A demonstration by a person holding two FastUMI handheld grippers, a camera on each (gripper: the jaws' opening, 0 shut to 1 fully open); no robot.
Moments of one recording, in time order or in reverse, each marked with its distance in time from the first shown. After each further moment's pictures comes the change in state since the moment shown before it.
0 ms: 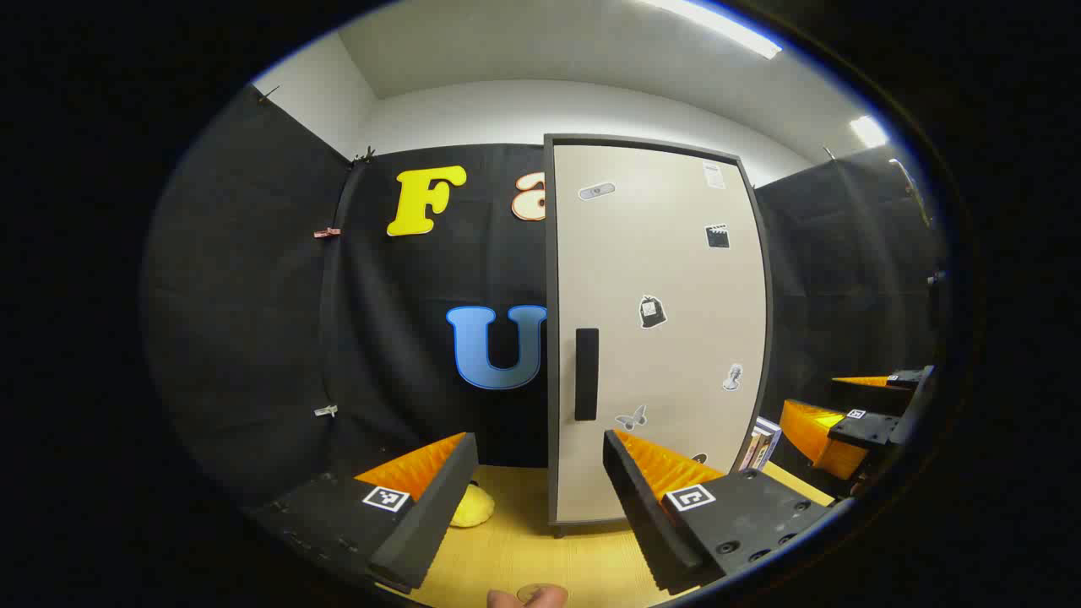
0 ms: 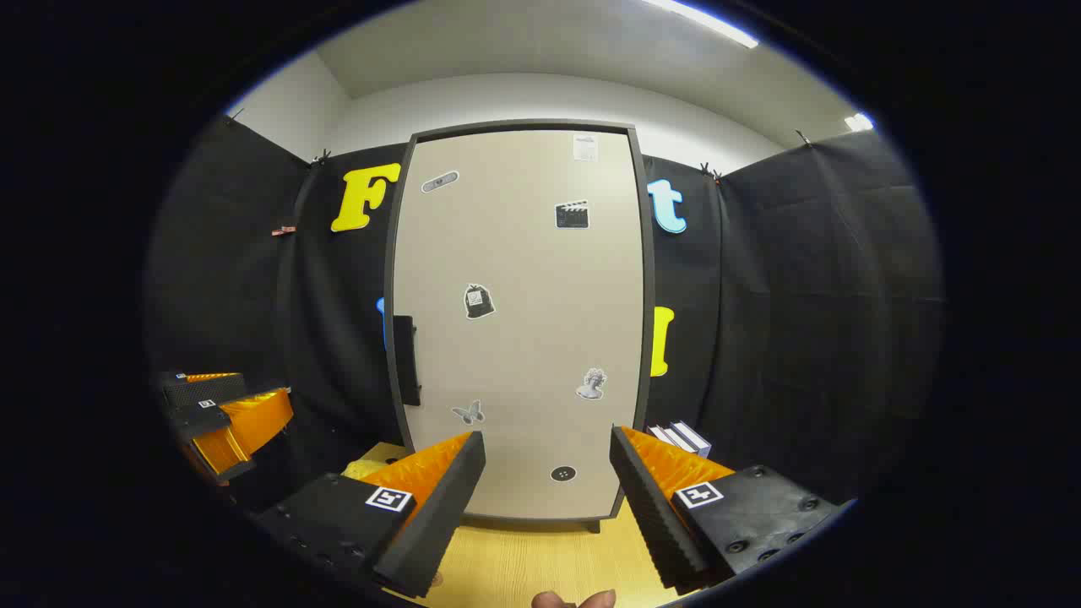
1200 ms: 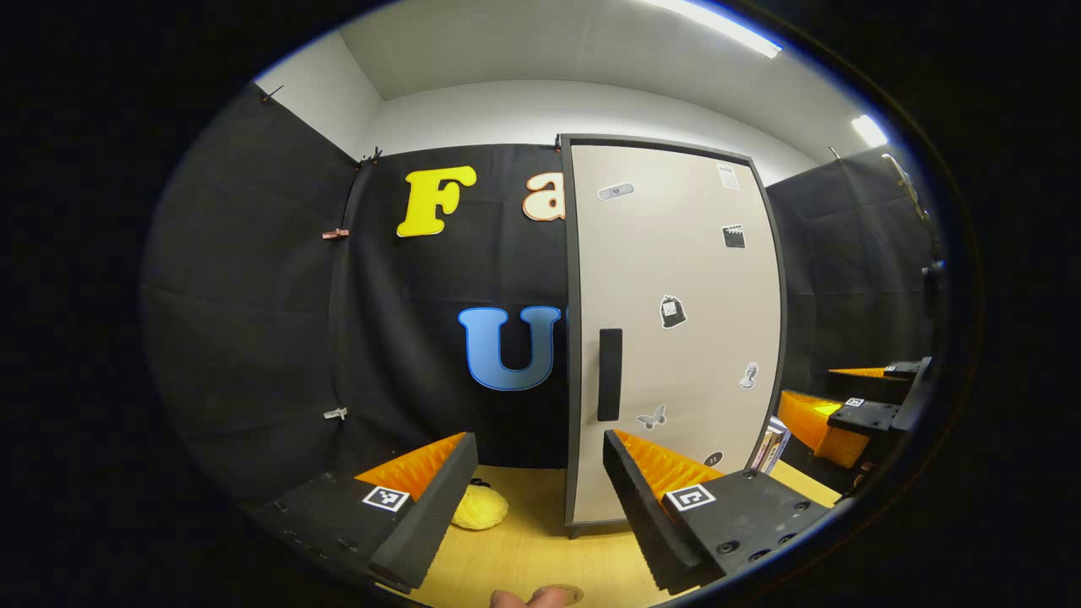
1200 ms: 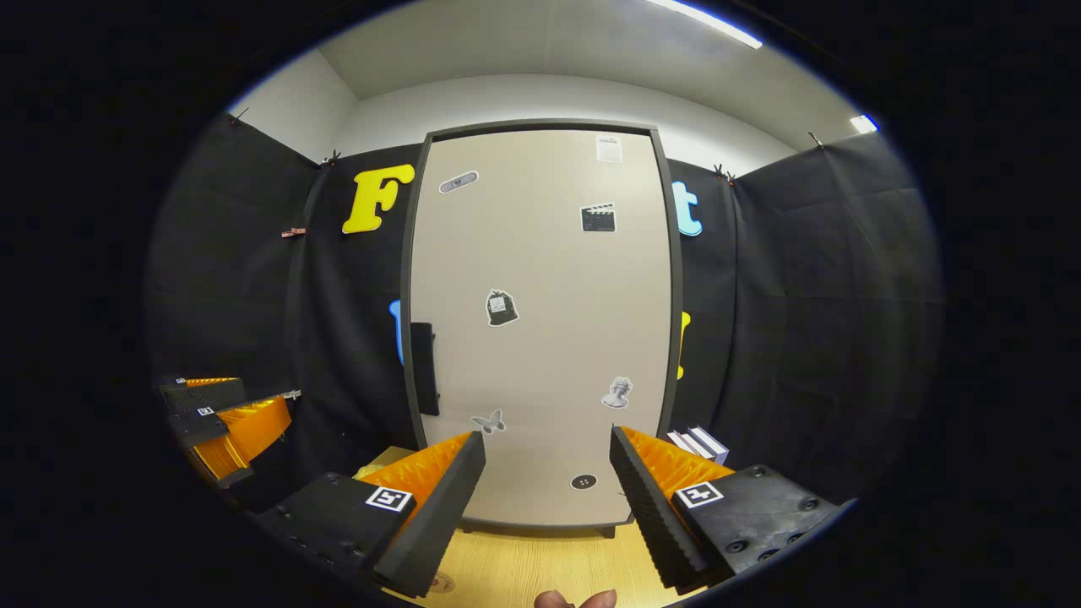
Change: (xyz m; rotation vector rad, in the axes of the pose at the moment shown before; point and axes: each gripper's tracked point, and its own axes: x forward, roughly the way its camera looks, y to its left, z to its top) left arm 0.004 0.031 0.000 0.009 -0.006 0.023; right arm 0.020 0.037 0.013 0.003 -0.020 0.048
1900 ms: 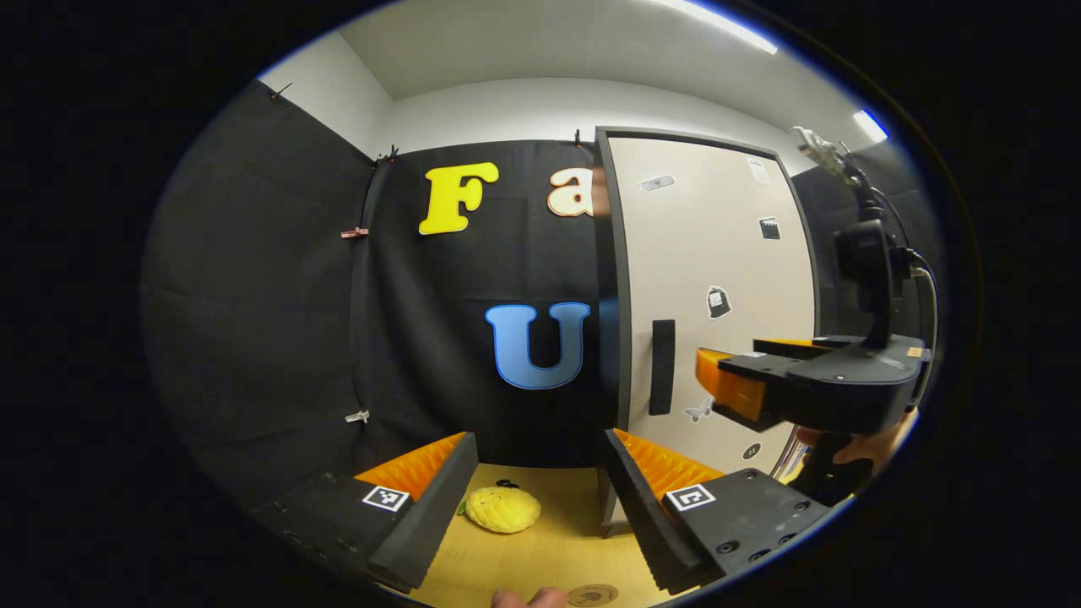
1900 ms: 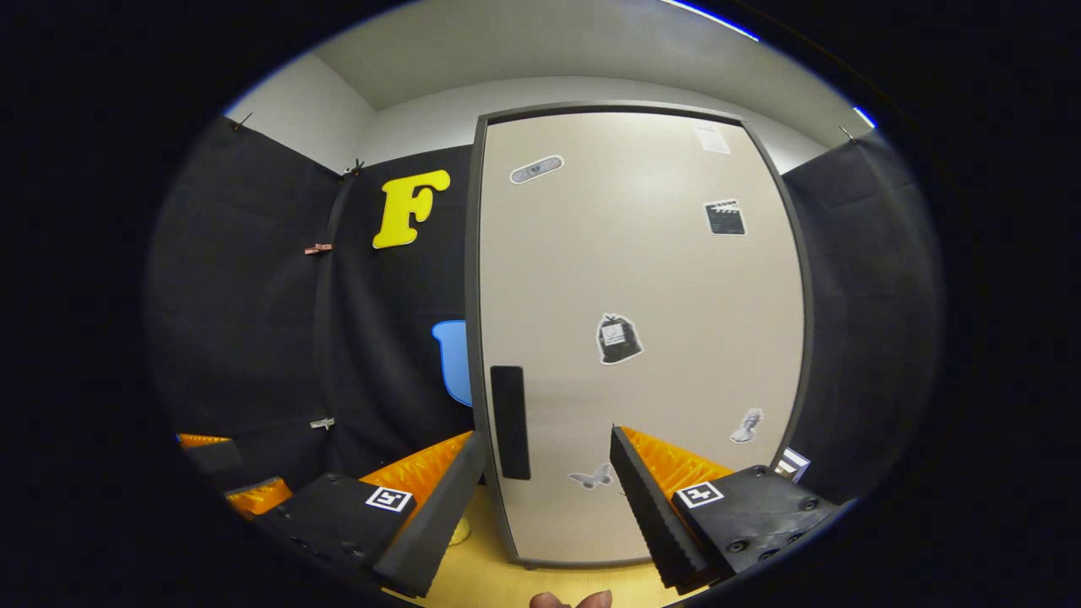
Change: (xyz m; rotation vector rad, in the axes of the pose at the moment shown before) left arm 0.016 0.057 -0.014 0.015 0.010 0.047; right arm 0.105 0.125 0.012 0.053 -0.039 0.118
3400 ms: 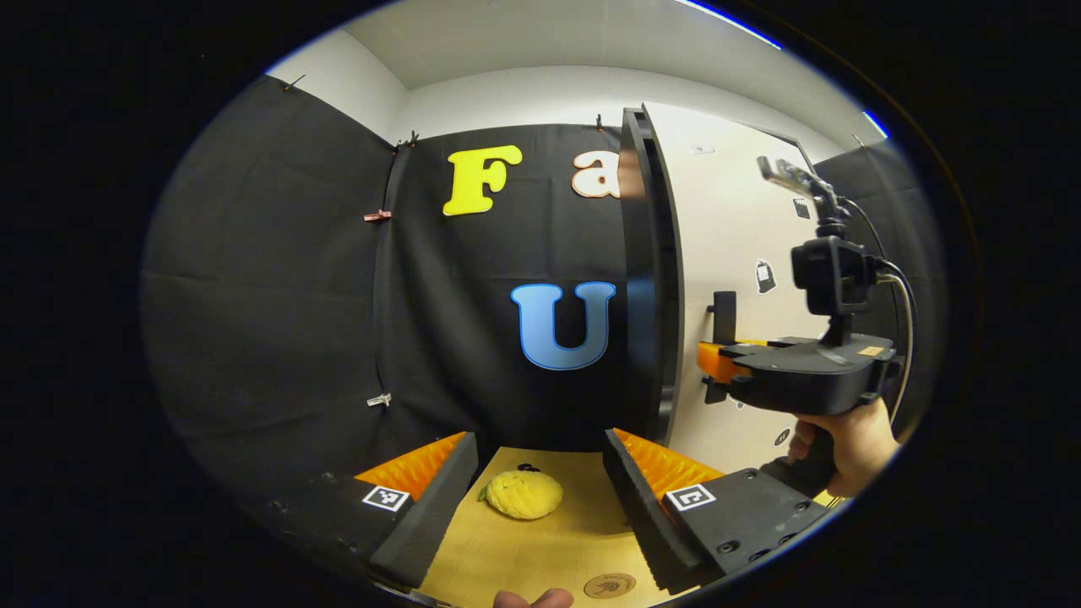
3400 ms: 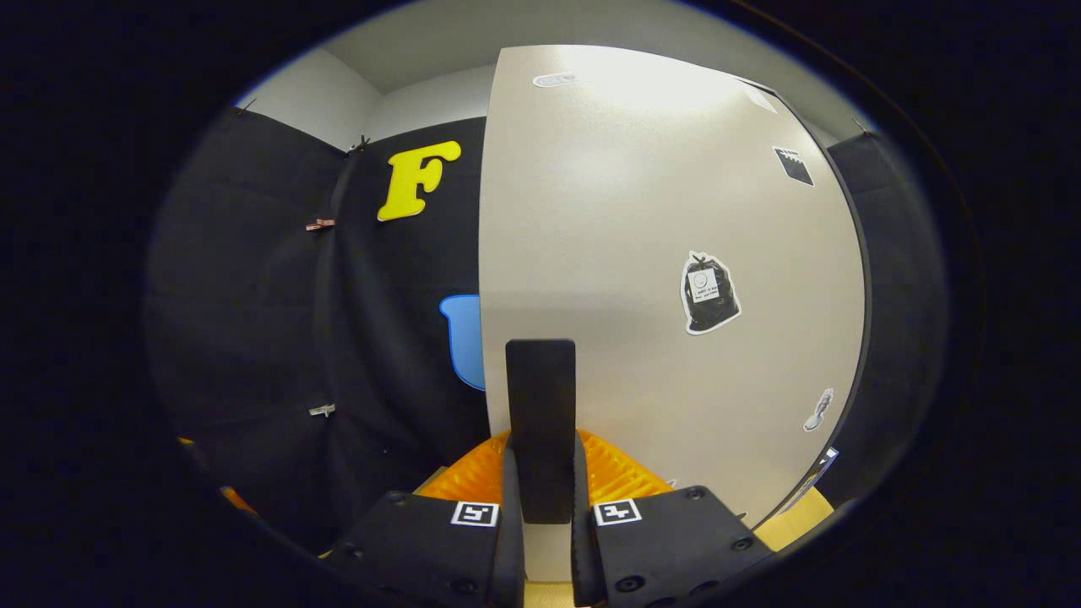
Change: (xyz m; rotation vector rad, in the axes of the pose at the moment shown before) left arm -0.008 0.029 -0.027 -0.005 0.056 0.072; right arm 0.034 0.019 -0.040 -0.007 0.071 0.055
